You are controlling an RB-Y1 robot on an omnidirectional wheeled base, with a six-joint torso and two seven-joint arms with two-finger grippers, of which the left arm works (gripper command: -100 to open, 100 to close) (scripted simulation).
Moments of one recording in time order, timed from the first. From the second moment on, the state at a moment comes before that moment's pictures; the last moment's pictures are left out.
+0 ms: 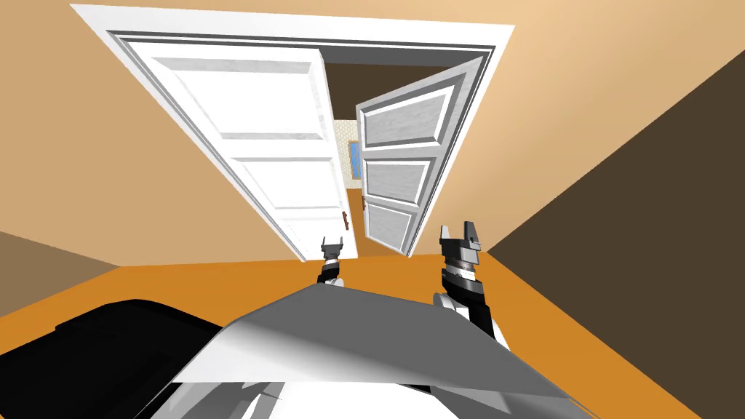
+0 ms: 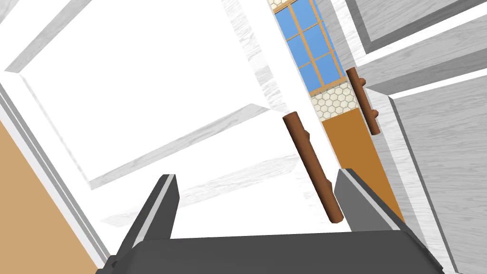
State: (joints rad) arm 0.27 0.07 -0.11 -1.42 0.59 -0.82 0.61
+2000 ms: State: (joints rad) arm 0.18 -0.04 -0.19 -1.00 0.81 -0.97 0.93
